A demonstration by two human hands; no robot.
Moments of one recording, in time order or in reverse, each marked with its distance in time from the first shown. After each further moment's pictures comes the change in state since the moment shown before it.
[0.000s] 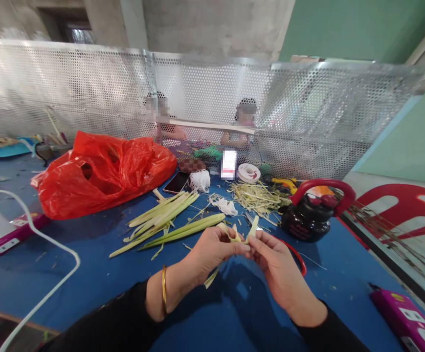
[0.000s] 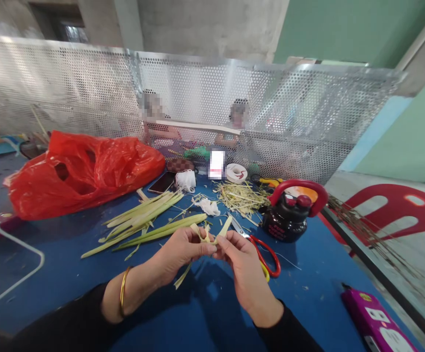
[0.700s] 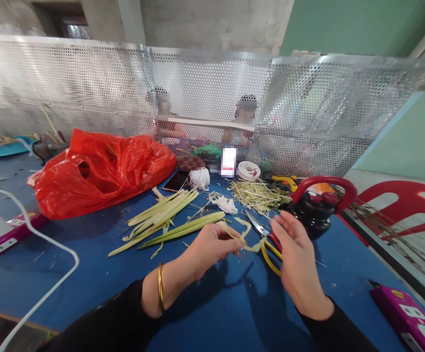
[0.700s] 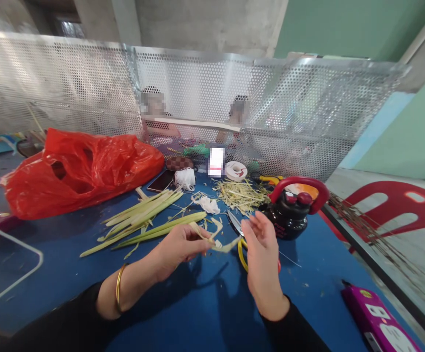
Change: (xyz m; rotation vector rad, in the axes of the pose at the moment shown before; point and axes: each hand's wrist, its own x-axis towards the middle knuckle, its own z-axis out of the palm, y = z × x) left_hand 0.002 0.000 -0.004 0.144 -0.005 0.011; right_hand 0.012 -0.010 -0.016 -0.290 0.523 -0.401
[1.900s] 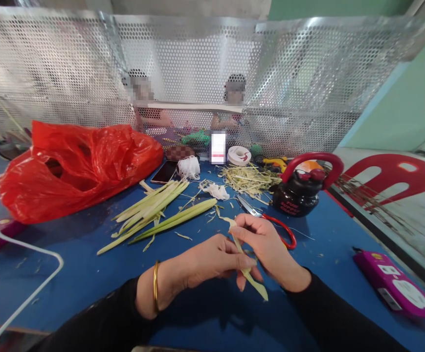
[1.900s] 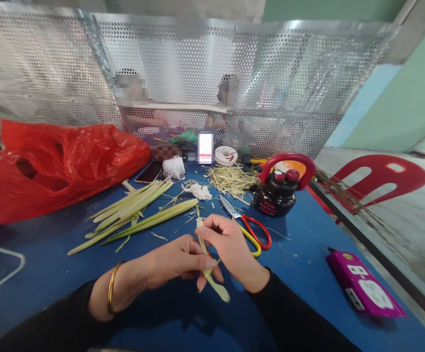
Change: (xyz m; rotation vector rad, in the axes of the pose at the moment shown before) left_hand -0.015 -0.006 0.008 0.095 -0.566 -0.177; right_hand -0.020 -0.014 0.011 -0.060 -0.684 0.120
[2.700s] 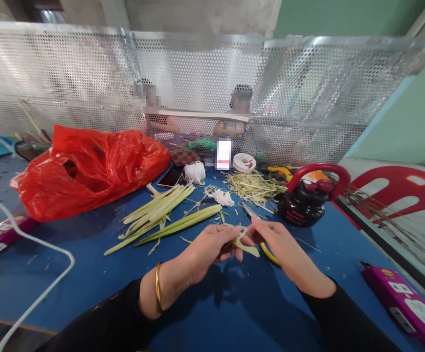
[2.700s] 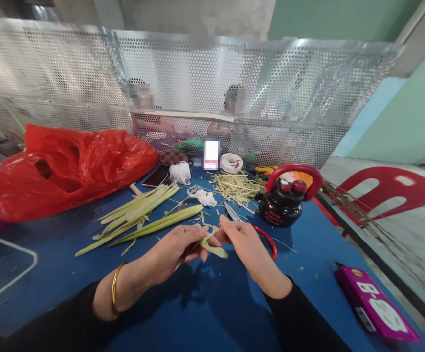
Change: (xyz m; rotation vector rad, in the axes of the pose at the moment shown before) left_hand 0.002 0.008 -0.008 -0.112 0.348 0.122; right_hand 0.008 0.000 -0.023 -0.103 0.006 0.111
